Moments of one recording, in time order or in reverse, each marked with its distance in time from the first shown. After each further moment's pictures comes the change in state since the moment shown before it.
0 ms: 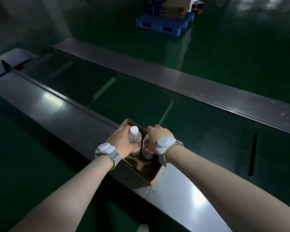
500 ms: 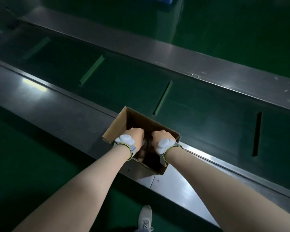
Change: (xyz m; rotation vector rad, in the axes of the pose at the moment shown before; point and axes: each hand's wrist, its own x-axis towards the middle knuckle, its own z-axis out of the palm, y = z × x) left_hand 0.078 -0.042 0.089 0.330 -0.337 0.121; right_hand 0.068 0.009 0.095 0.029 -0.264 0.207
